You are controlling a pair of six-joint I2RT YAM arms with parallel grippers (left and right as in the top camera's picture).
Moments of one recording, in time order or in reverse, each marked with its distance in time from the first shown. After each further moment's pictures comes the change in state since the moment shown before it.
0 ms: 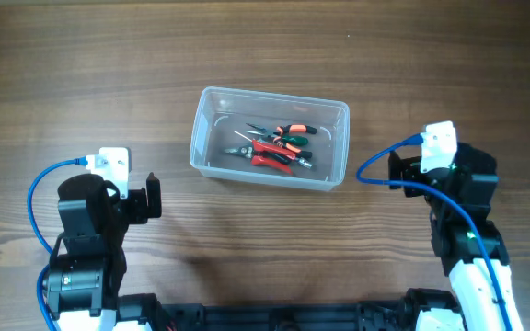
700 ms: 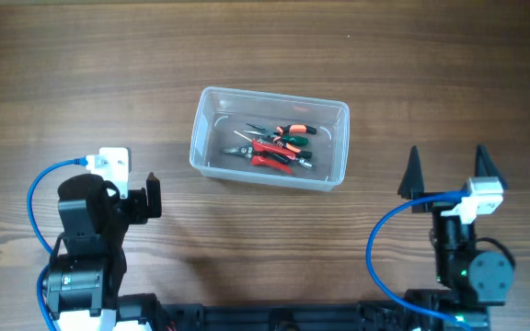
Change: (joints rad) left arm 0.000 0.000 0.000 0.000 0.000 0.000; right arm 0.070 -0.703 -0.312 0.425 0.059 0.256
